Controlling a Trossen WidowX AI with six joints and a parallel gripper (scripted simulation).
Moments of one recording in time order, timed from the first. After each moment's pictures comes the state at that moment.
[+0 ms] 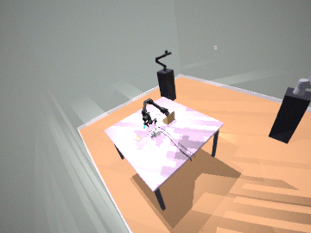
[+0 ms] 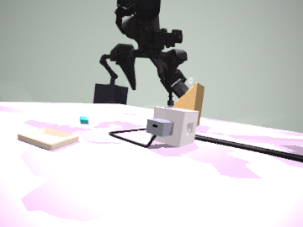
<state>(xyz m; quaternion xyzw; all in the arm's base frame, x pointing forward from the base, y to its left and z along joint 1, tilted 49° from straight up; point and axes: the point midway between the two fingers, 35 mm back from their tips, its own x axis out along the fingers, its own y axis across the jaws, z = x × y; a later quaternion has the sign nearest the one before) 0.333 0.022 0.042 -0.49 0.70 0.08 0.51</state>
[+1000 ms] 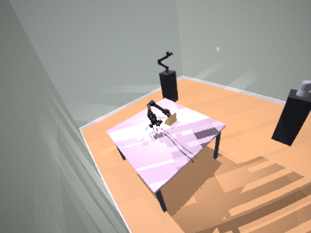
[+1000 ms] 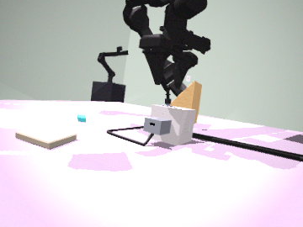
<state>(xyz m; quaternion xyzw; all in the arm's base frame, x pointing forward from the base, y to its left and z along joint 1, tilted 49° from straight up) 0.319 0.061 0.011 -0.63 0.68 0.18 0.33</state>
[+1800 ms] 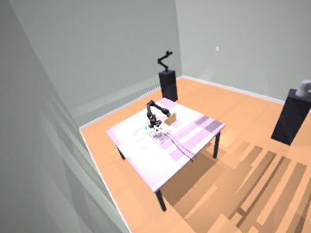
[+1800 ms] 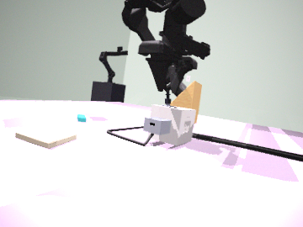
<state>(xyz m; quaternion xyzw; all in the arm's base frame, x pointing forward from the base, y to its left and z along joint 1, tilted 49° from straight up) 0.319 0.050 0.003 -0.63 0.68 0.17 0.33</state>
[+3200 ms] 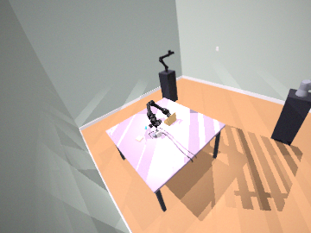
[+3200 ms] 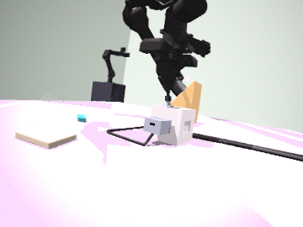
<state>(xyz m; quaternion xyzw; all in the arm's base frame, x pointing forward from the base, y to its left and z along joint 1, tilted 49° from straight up) 0.317 0.055 0.007 -0.63 0.68 0.18 0.32</state>
